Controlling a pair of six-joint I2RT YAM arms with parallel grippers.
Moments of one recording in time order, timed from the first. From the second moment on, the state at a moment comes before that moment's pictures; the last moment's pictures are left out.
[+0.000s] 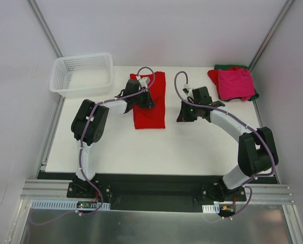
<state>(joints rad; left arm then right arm) -0.43 2.08 1.32 0.14 0.44 -0.44 0.39 1.58 1.08 -0.41 -0.33 0.30</state>
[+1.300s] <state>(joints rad) -0.38 1.84 1.33 -0.07 0.42 -0.31 0.39 1.52 1.01 -0.42 -0.33 0.30</state>
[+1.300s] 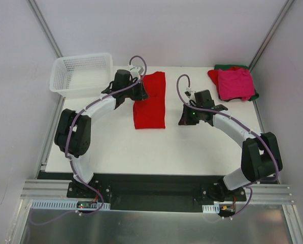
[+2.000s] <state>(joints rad) -0.34 1.99 1.32 -0.07 0.46 -0.36 0.39 1.47 0.98 -0.42 -0.33 0.30</state>
